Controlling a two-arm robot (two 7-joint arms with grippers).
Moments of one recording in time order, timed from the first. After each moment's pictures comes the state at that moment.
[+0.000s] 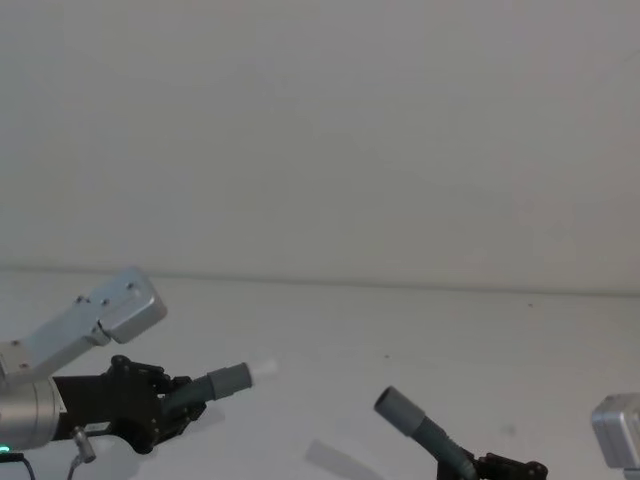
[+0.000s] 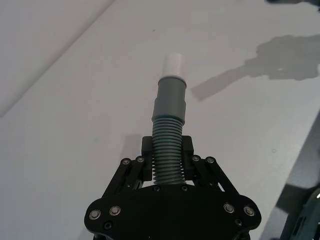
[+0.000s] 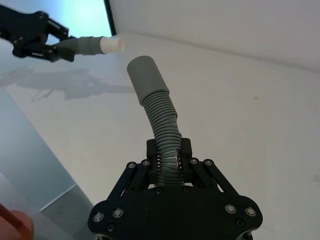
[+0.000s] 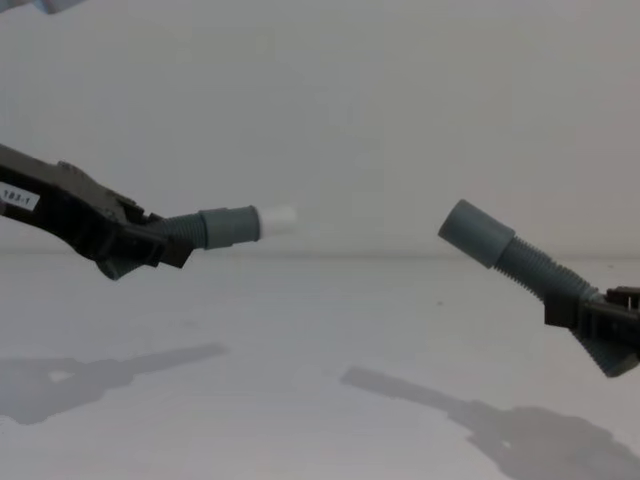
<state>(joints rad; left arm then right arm) -0.47 0.72 0.44 -1.75 -0.30 0.54 -0.67 -0.01 0.44 -0.14 -1.75 0.41 0.23 0.62</state>
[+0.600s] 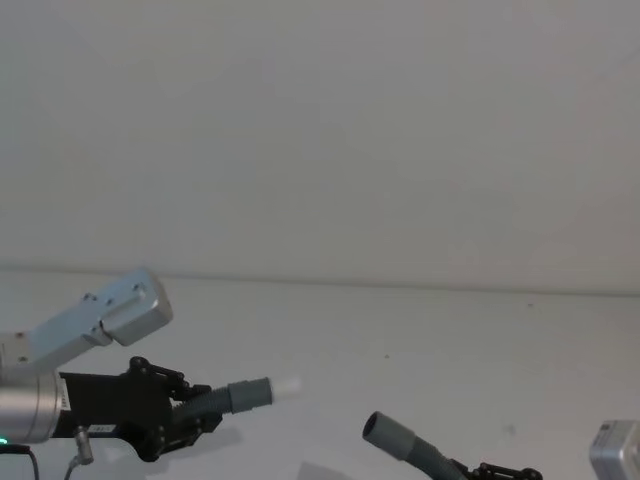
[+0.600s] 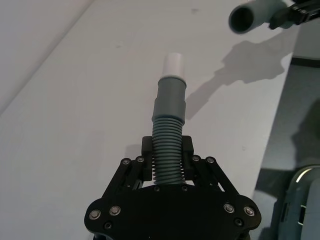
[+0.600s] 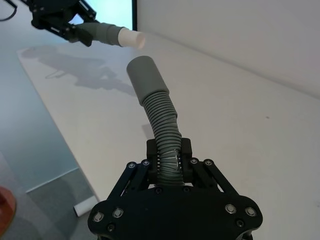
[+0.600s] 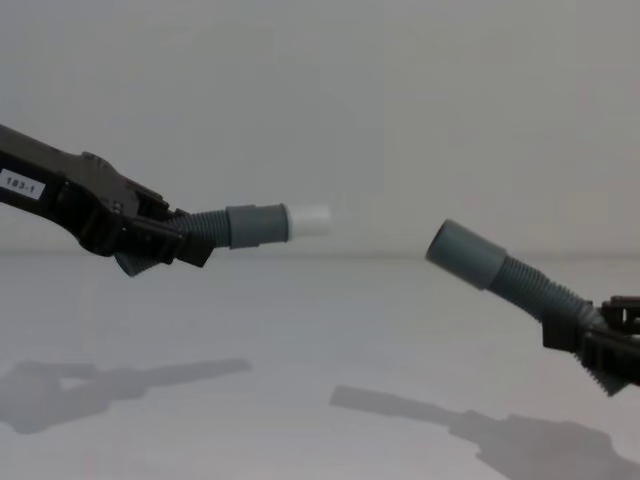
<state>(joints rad) -0.55 0.75 0.50 -1.71 -0.33 0.45 -0.83 0.02 0.49 -0.18 -1.67 0.36 0.03 0.72</state>
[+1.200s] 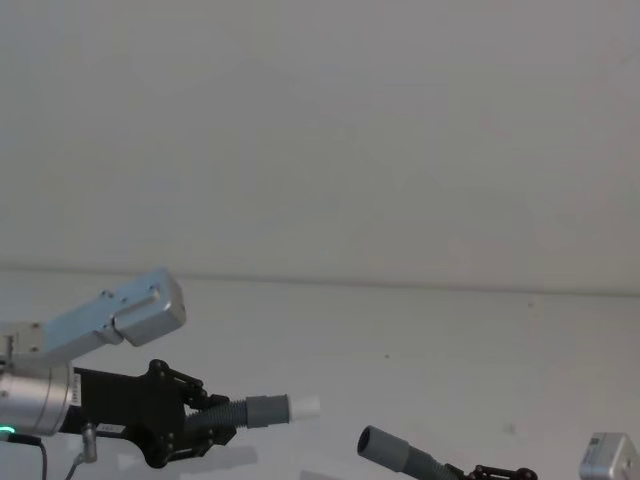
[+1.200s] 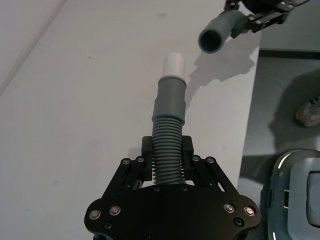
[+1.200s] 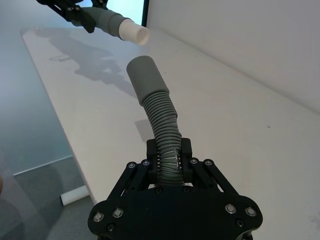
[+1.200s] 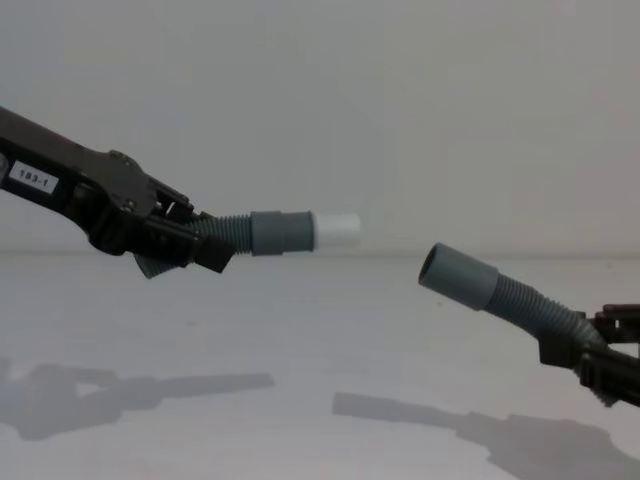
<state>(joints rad) -0.65 0.74 0.58 -1.64 -0.33 0.41 -0.96 0.07 0.52 -0.23 -1.59 0.32 -0.09 0.76</state>
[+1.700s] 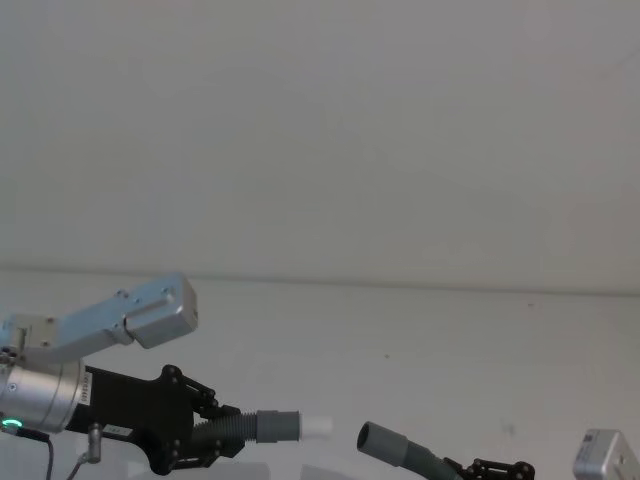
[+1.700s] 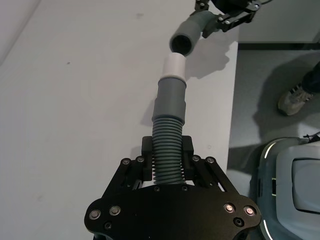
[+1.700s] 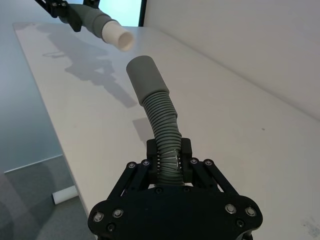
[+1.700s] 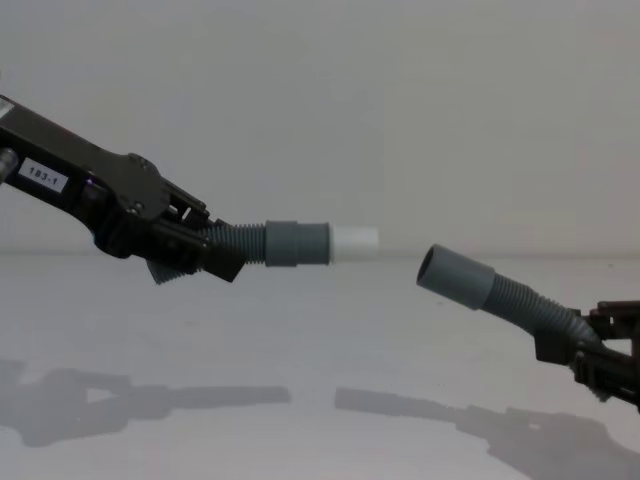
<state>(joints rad) -0.71 0.73 0.63 -1.61 -0.33 0.39 -1.04 0.10 0.52 -0.25 -1.55 0.30 -0.12 0.74</state>
